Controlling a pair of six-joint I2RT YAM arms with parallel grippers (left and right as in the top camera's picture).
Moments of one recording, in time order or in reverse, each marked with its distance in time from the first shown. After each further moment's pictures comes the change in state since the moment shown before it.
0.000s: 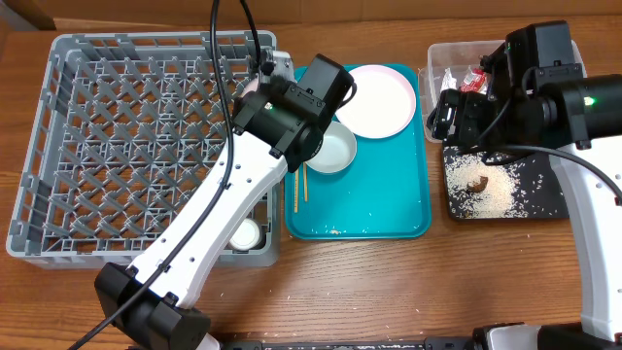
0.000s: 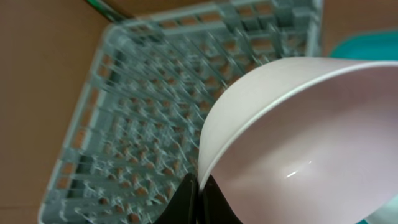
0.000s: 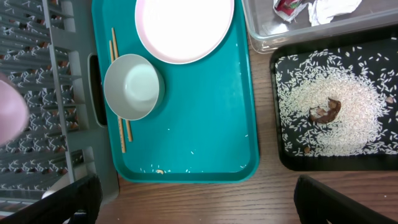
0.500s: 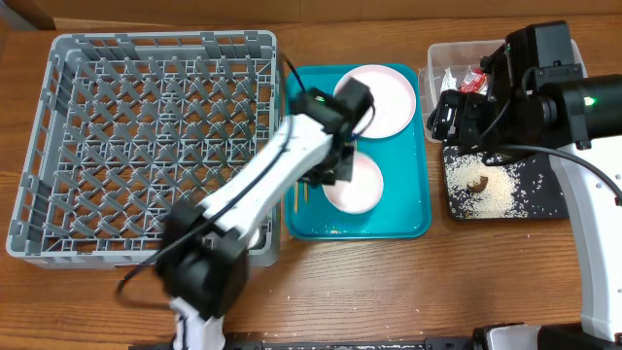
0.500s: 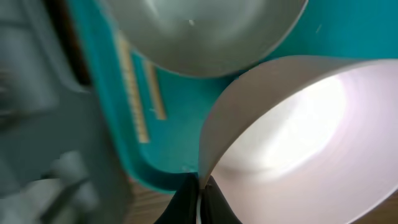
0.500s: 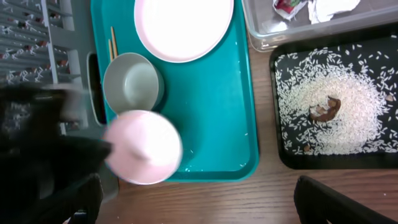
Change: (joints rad) left arm -0.020 0.237 -0.029 -0.024 0.817 -0.017; right arm 0.000 0.000 0.000 -0.006 0.000 0.000
